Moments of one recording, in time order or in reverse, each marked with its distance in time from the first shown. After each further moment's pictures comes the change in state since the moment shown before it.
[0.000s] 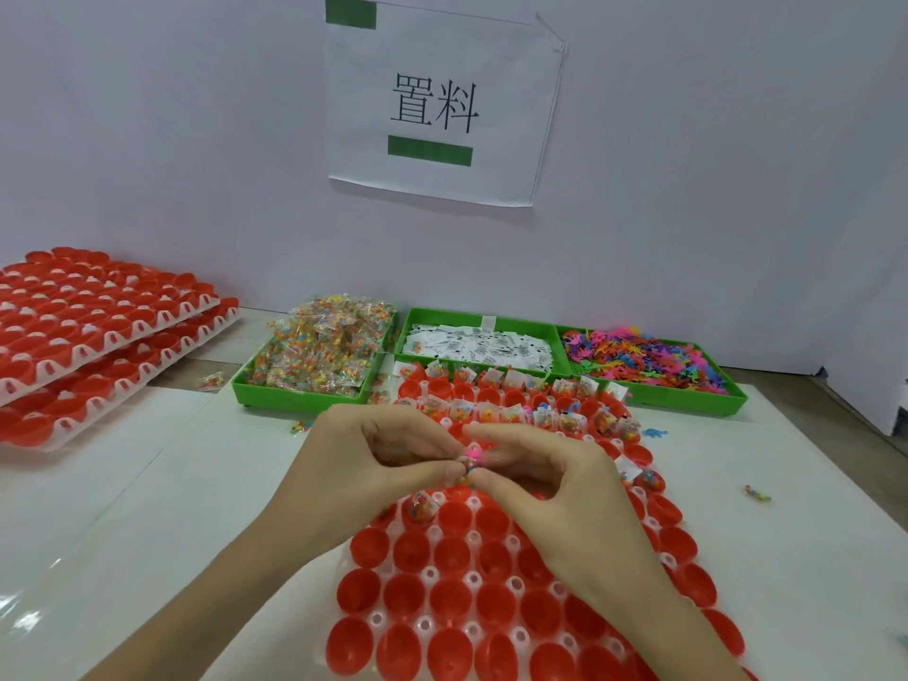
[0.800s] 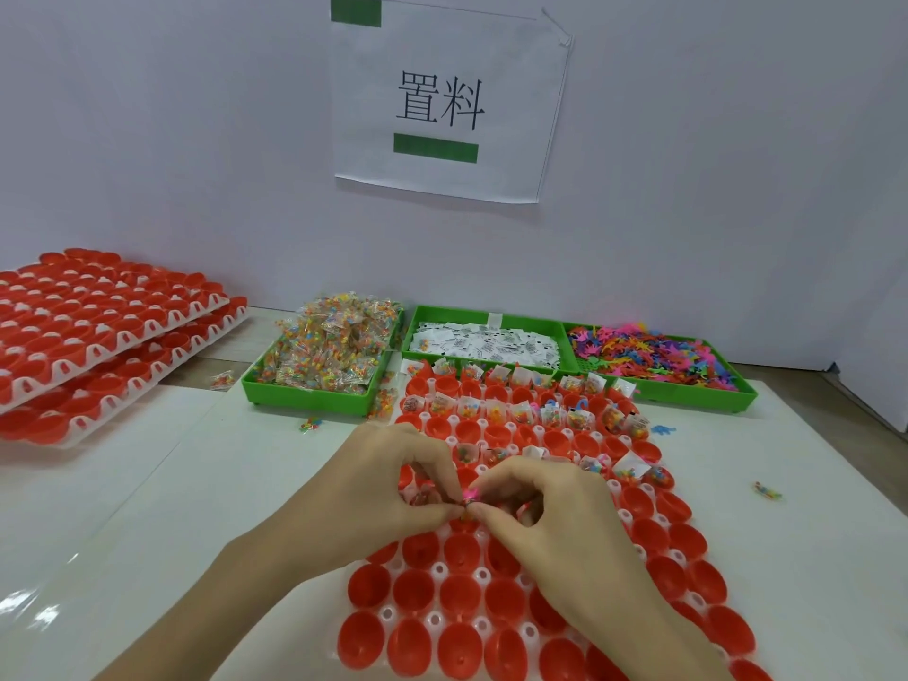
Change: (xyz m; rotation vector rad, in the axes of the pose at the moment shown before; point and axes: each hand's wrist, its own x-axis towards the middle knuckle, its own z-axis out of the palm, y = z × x) left_hand -0.003 -0.005 -0.004 0.548 -0.171 0.121; right_hand -0.009 0.005 0.010 -0.278 -0.031 0.040
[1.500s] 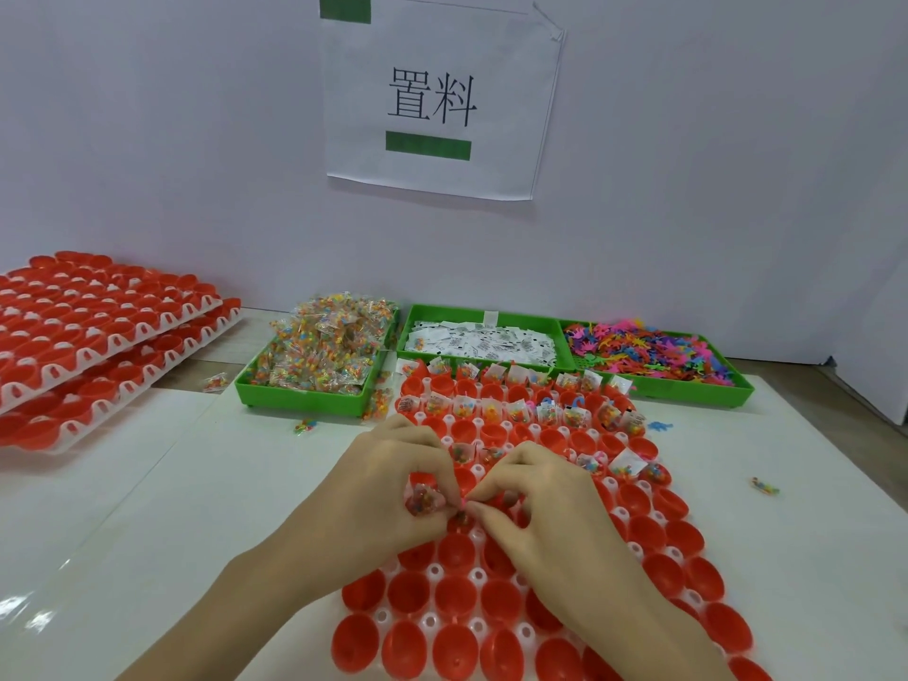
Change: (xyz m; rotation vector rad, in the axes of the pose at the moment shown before) left_hand -0.002 0.001 0.011 0.095 0.007 0.017; right_hand 0.005 0.010 0.004 -0.229 -0.044 -0.077
